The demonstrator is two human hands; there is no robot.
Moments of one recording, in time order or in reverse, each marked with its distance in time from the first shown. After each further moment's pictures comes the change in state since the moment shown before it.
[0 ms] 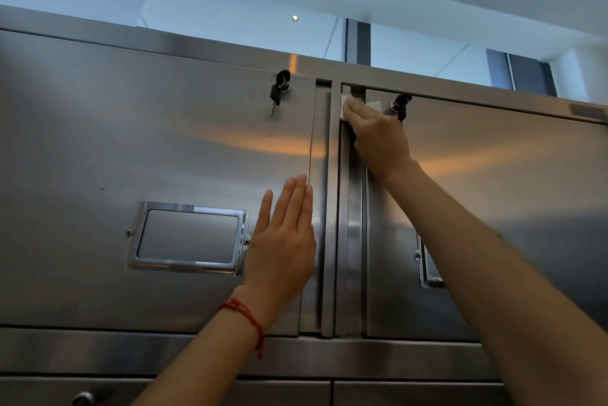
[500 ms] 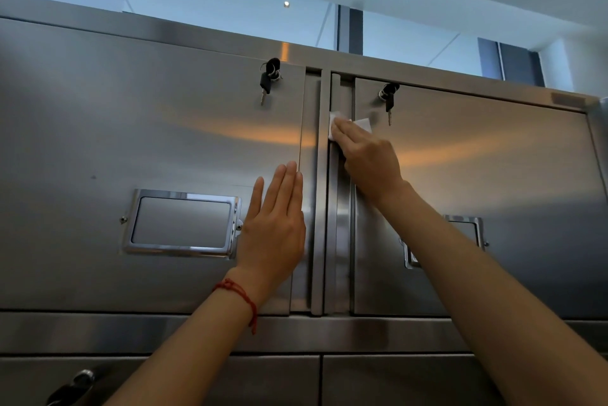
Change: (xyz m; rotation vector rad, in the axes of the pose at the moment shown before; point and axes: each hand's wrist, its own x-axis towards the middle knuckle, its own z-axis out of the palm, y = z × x) left_hand 0.001 0.001 -0.001 -0.034 -0.021 -0.004; right_hand -0.043 -0.020 -0.010 0.033 0.060 -0.068
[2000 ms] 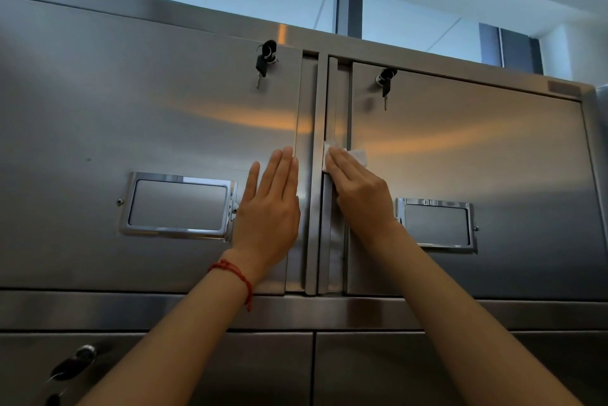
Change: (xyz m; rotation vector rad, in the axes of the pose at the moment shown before) left_hand 0.000 -0.001 -0.003 -0.029 -0.011 0.003; right_hand -0.058 -0.040 -0.004 0.074 -0.035 0.101
